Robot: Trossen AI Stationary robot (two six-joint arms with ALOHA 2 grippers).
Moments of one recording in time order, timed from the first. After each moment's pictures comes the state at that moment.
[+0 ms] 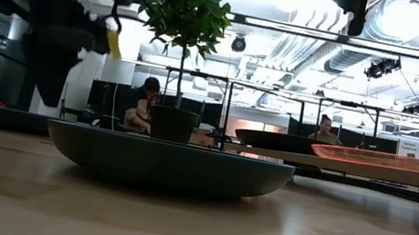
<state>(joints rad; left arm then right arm) -0.04 1.34 0.74 -0.84 -0.21 -0.75 -0.03 0.90 0.61 0.51 0.41 0.67</state>
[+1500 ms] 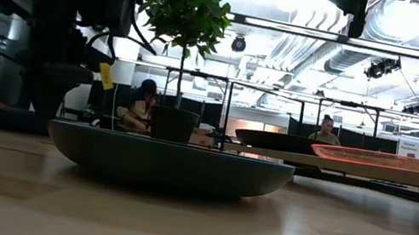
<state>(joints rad) 0.05 1.41 0.69 -0.80 -0.29 -0.78 -0.04 0.90 0.61 0.49 0.41 0.73</state>
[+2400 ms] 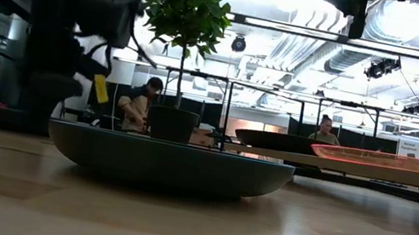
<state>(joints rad) 0.01 1.50 0.69 -0.80 -0.27 -0.74 -0.03 0.90 0.61 0.48 0.41 0.71</state>
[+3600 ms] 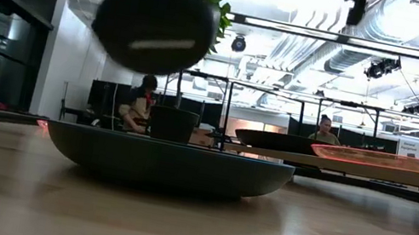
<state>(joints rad) -0.16 1.37 1.32 -0.97 -0.26 -0.17 -0.04 0.90 0.61 0.64 0.40 0.72</state>
